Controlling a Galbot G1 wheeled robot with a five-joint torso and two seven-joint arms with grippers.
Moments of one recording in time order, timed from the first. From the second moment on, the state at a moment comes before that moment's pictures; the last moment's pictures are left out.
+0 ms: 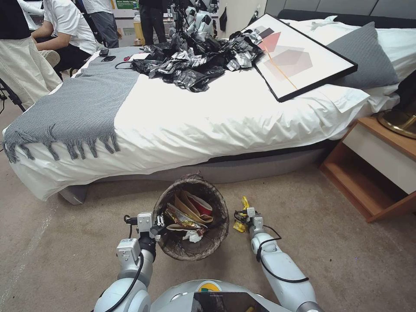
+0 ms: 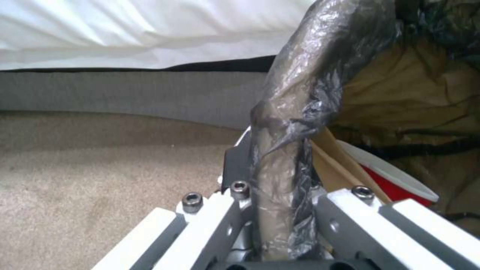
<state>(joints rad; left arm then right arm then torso) 1.85 -1.49 -0.39 -2.39 -0.17 0.38 -0.20 -1.01 1.37 0.30 0.94 0.24 0.01 0.06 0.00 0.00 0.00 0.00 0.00</state>
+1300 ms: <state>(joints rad) 1.84 -1.49 -0.39 -2.38 -0.16 0.38 -0.20 -1.04 1.36 0.32 1.02 0.23 0.06 0.08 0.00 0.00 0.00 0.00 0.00</state>
